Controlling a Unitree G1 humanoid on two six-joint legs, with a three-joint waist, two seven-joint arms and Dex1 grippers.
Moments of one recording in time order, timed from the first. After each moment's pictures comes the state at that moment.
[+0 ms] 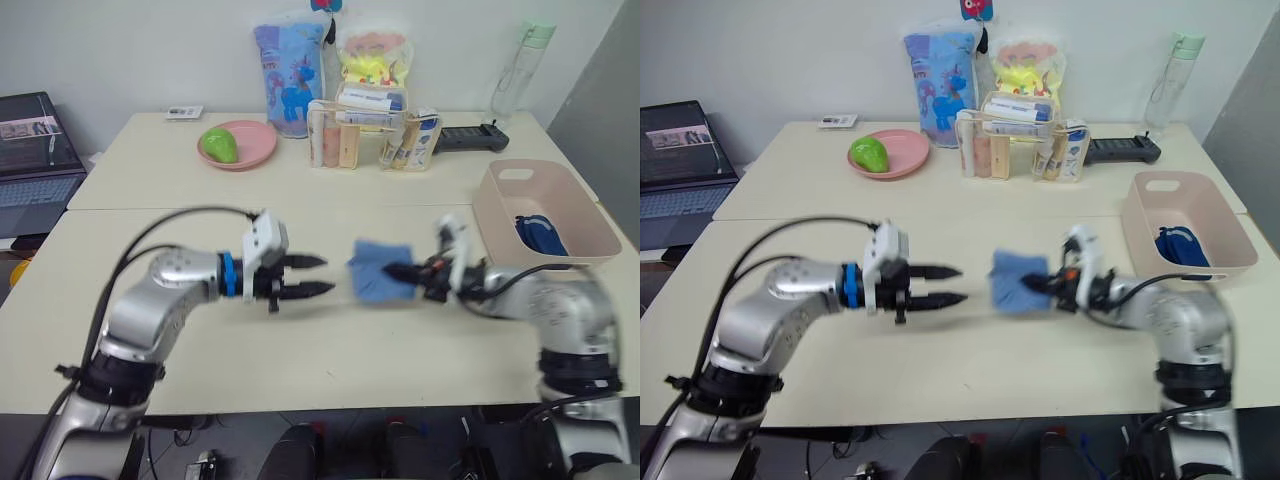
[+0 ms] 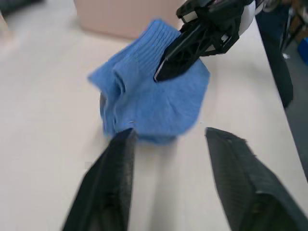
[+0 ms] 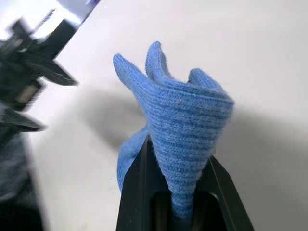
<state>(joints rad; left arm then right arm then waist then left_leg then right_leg) -0.57 0.63 -0.08 -0.23 -0.53 0.61 -1.05 -0.55 -0.50 -0.24 -0.33 0.74 1.29 0.51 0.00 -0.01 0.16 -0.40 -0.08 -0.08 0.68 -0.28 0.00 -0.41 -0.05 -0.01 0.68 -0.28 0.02</state>
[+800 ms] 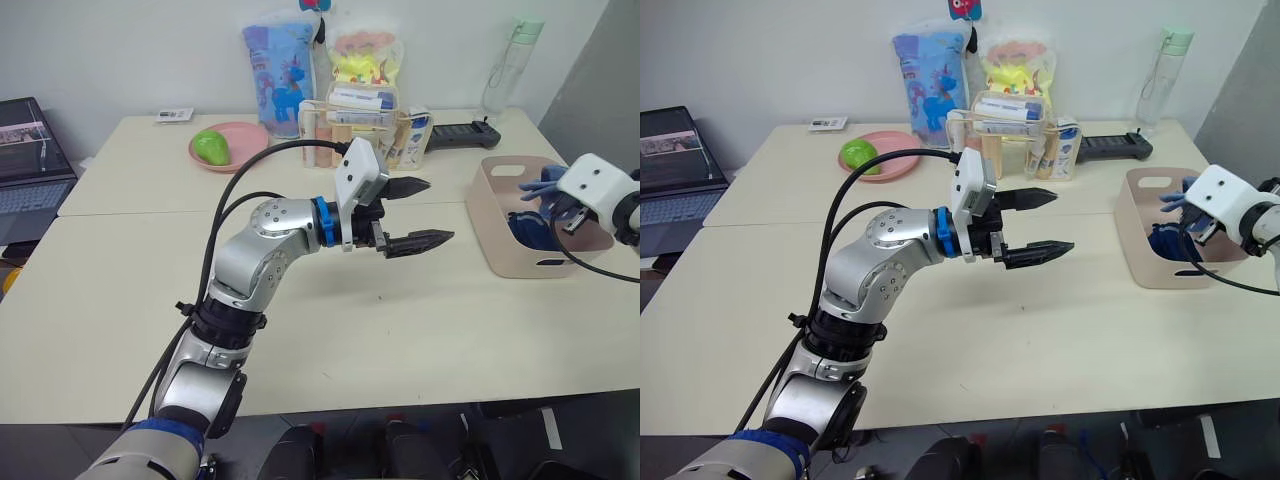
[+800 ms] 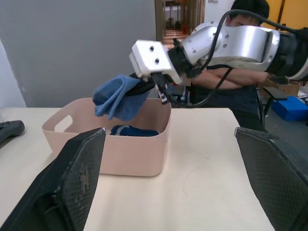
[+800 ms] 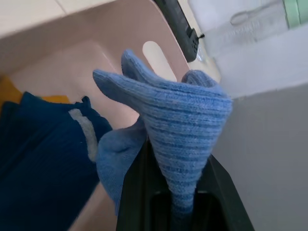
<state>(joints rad) -0.80 0.25 -0.21 -0.12 -0.46 0.54 -0.88 -0.68 -1.10 0.18 0.39 -0.17 0.12 0.62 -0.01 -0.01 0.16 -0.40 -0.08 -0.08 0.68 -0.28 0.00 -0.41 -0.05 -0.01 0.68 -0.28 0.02</state>
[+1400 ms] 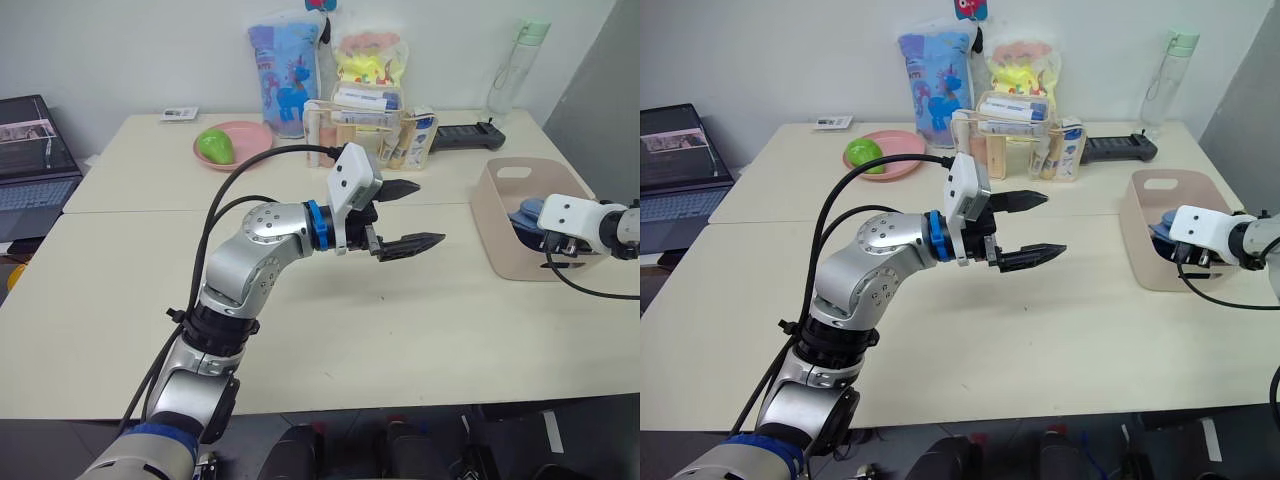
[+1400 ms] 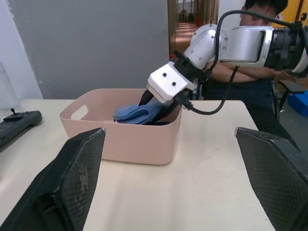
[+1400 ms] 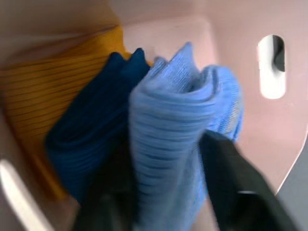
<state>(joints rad) -0.78 0.28 -0.21 -0.14 -0.44 0.55 -0.85 -0.76 -1.08 0.23 0.59 -0.23 -0.03 0.97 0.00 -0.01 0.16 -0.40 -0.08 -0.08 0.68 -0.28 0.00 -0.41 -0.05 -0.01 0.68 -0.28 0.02</state>
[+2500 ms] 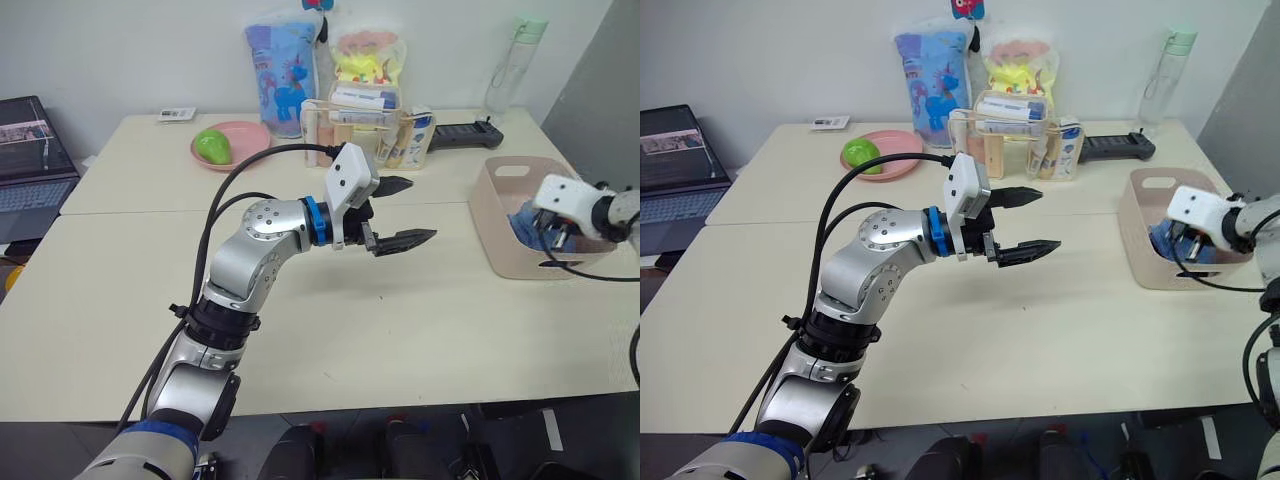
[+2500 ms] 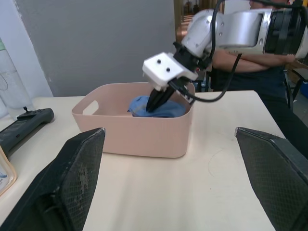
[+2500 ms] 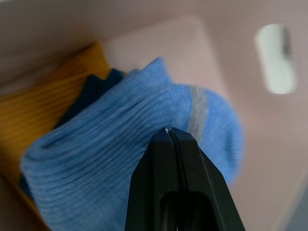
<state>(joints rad) -0.79 0.28 -0.21 -0.06 -0.38 0.47 -0.88 -0.94 -0.95 0.25 0.88 -0.31 -0.05 0.98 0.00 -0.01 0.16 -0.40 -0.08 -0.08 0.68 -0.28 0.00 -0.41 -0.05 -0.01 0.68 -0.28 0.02</state>
